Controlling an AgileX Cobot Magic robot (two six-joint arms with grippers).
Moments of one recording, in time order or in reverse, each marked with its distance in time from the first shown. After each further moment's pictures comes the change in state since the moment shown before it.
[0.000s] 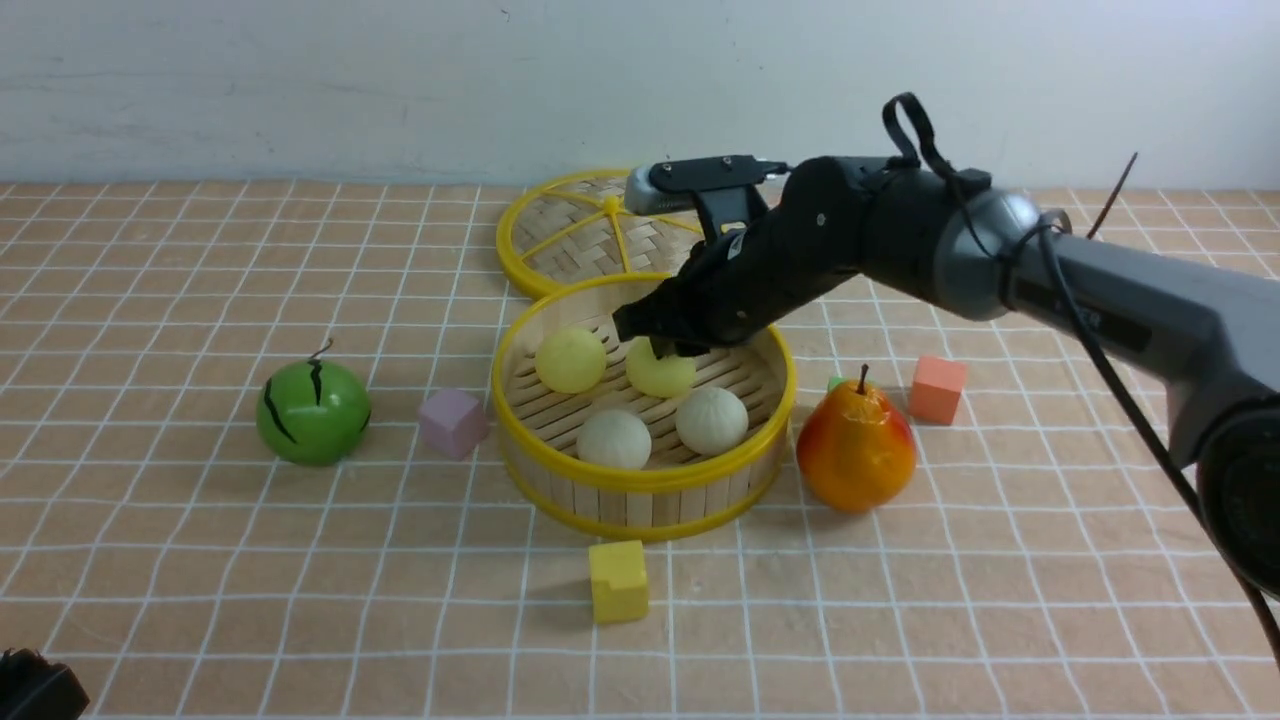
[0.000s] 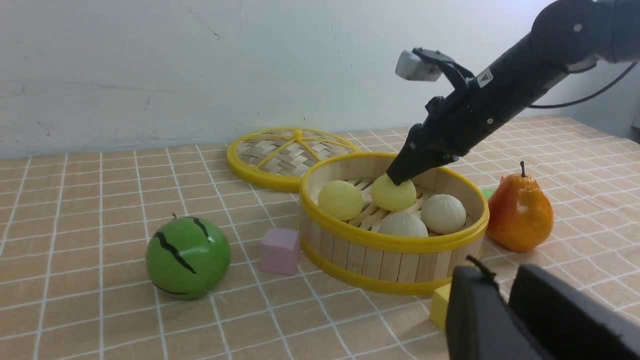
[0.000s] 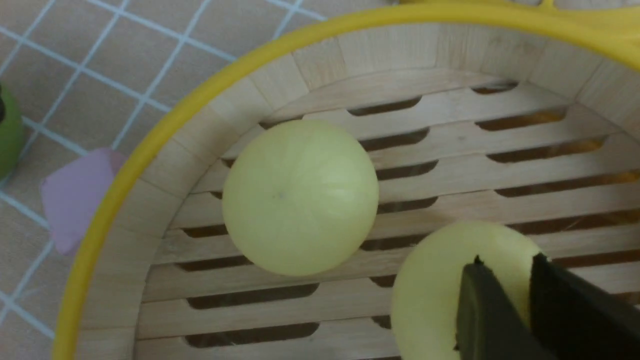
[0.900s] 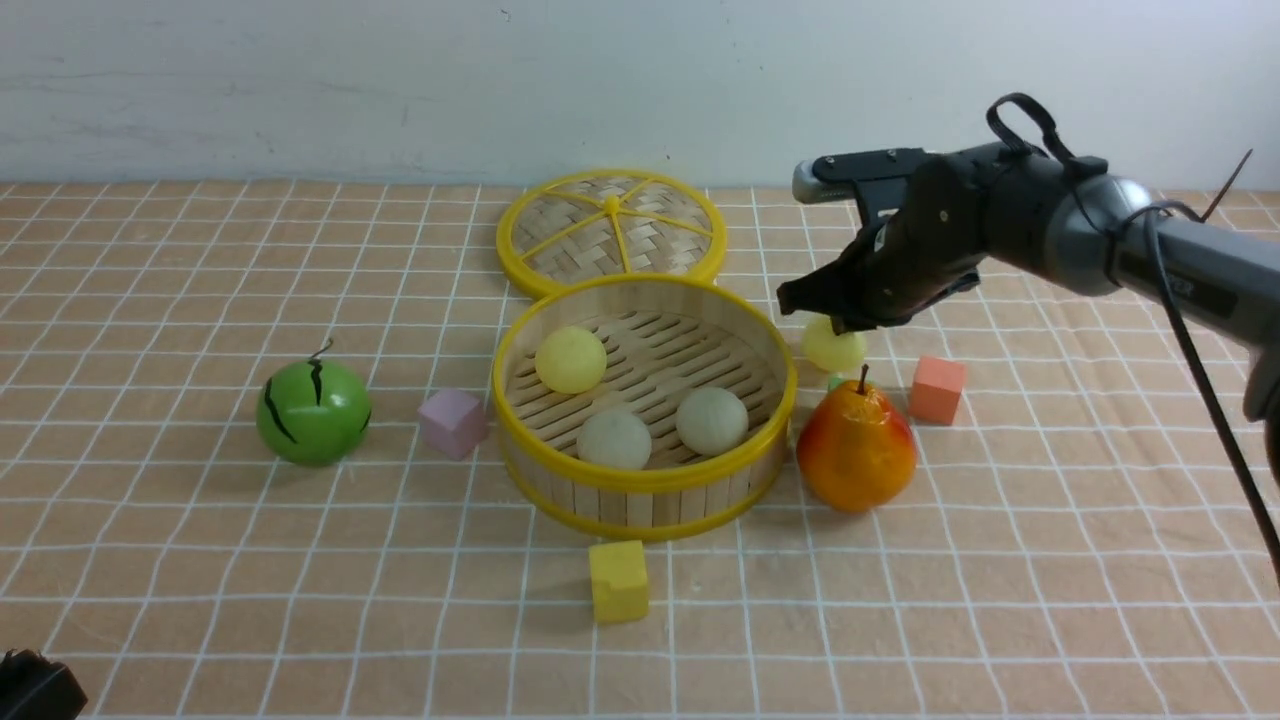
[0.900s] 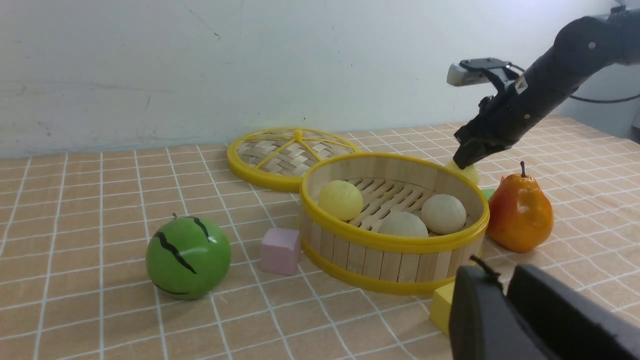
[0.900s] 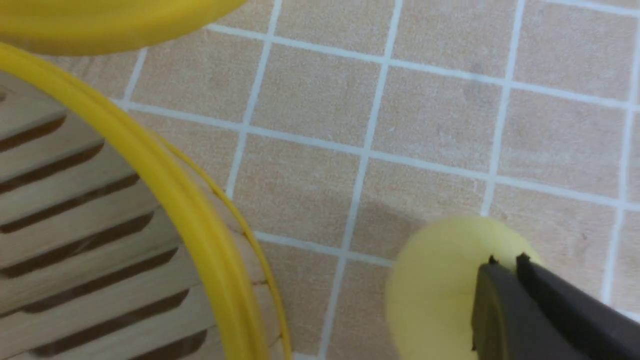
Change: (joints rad) right arm -0.182 -0.017 0.002 -0.327 0.057 0.236; left arm 0.000 0.000 0.000 0.000 0.000 0.000
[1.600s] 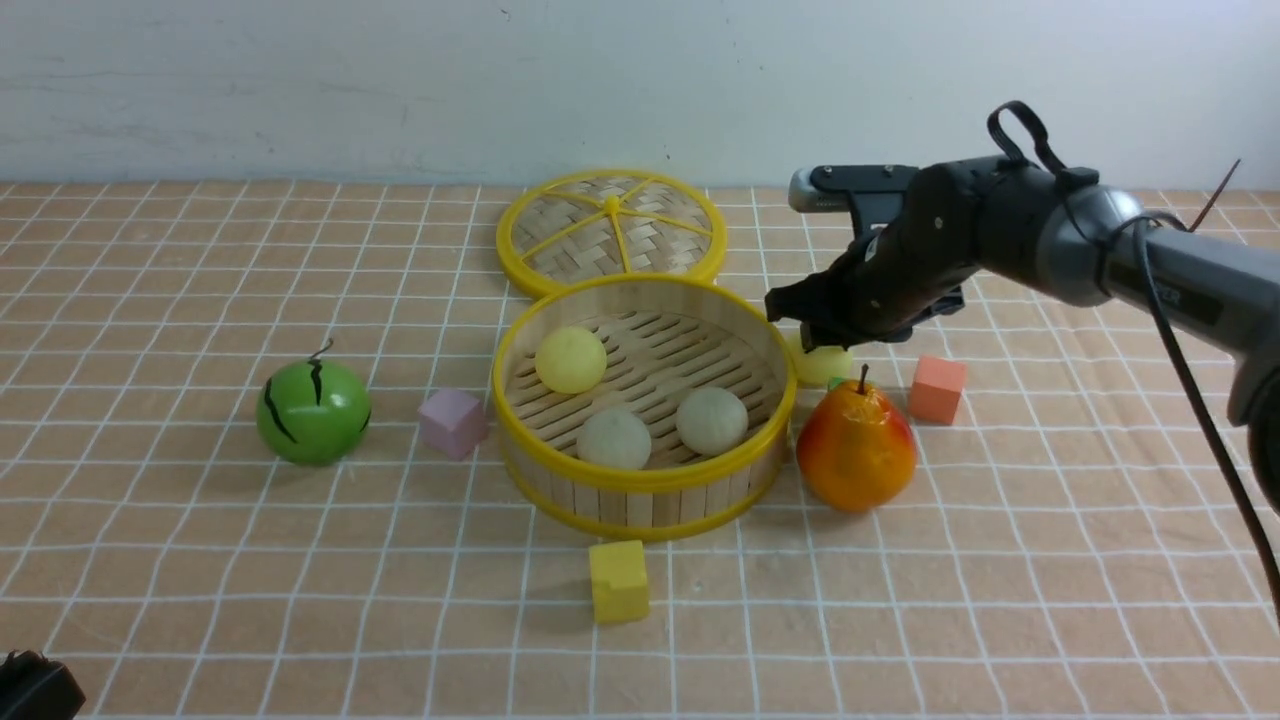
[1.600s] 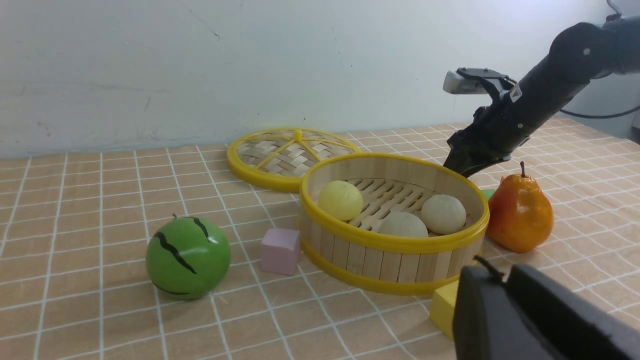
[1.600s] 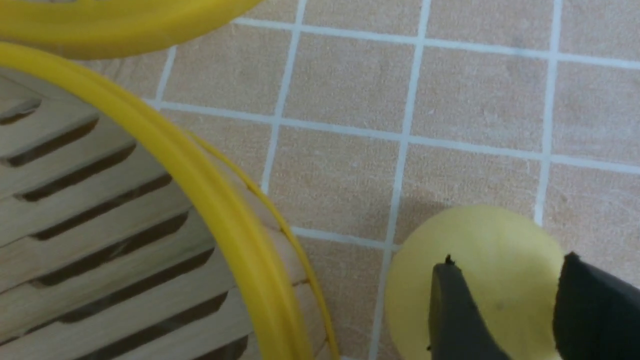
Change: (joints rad) right arm 0.000 0.064 0.004 0.106 -0.040 0.008; left arm 0.000 0.000 0.000 0.000 0.000 0.000
